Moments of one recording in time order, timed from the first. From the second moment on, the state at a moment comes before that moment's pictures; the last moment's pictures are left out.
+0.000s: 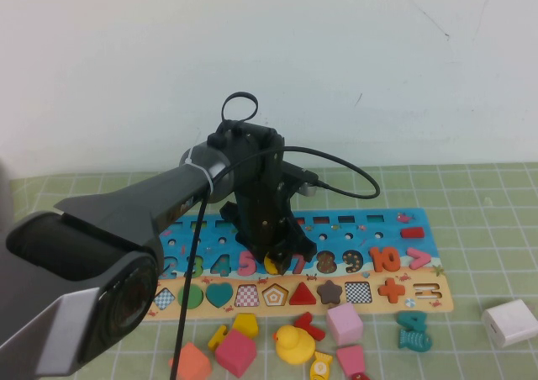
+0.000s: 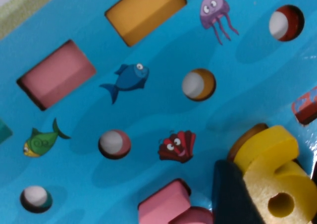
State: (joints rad) right arm -0.11 -0.01 0.02 -0.02 0.42 -0.05; left arm -0.49 2.45 -2.02 -0.11 1.07 0.13
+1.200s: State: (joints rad) right arm -0.11 -0.01 0.02 -0.02 0.42 -0.05; left arm -0.49 2.40 -2.07 -0.03 1.13 0.09
